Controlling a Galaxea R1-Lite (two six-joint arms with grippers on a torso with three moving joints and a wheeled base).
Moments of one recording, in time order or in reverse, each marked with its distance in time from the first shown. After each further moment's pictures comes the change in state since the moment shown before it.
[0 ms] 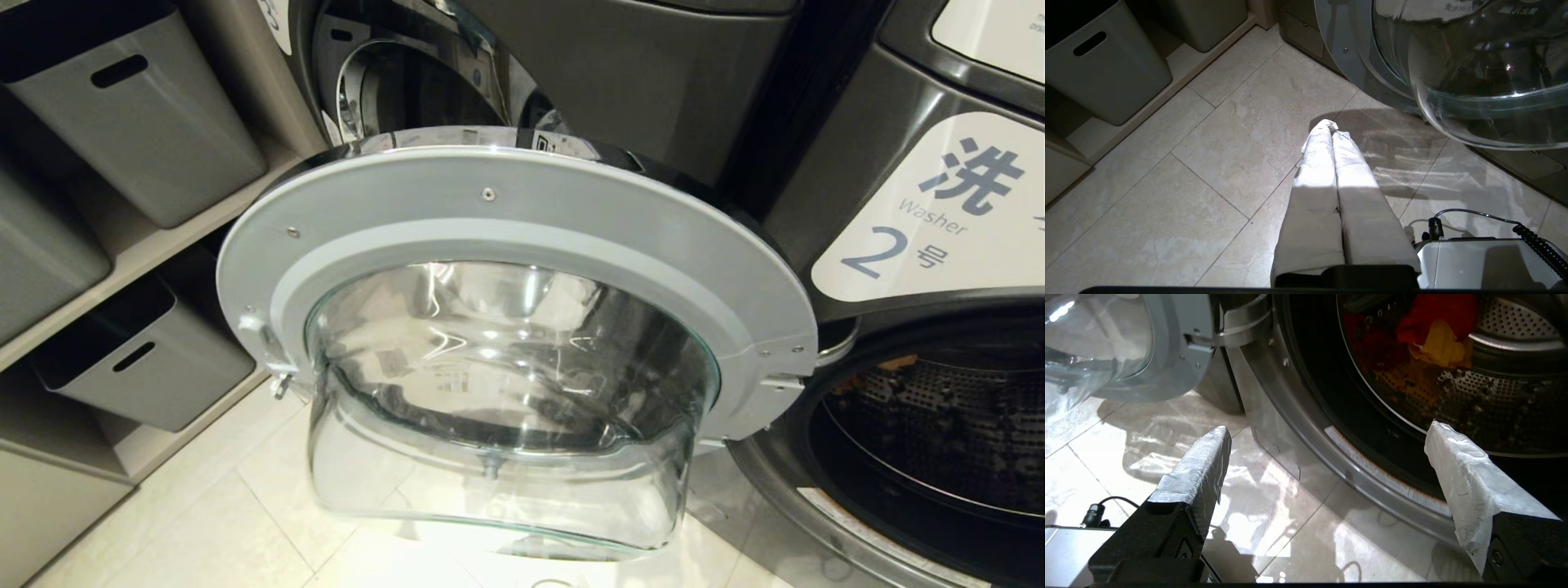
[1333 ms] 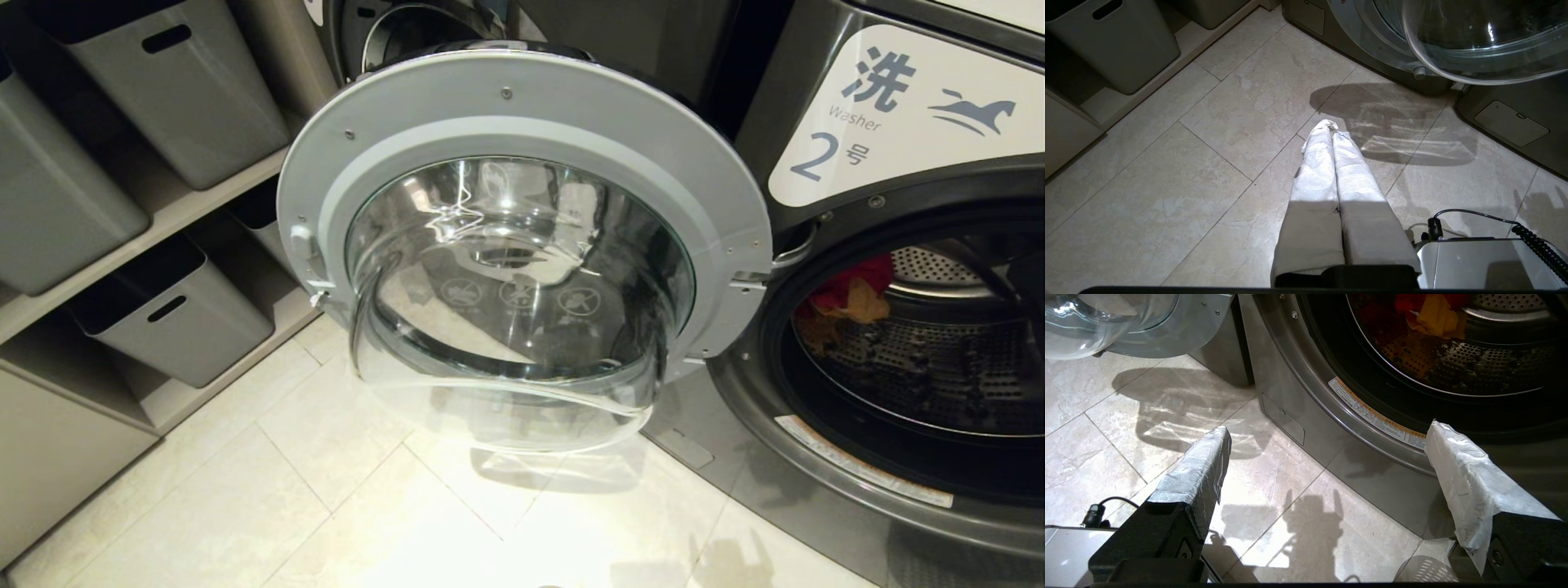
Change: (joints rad) left arm 0.000 0.000 0.000 0.000 0.000 -0.001; right arm 0.000 0.000 0.000 0.000 0.000 -0.003
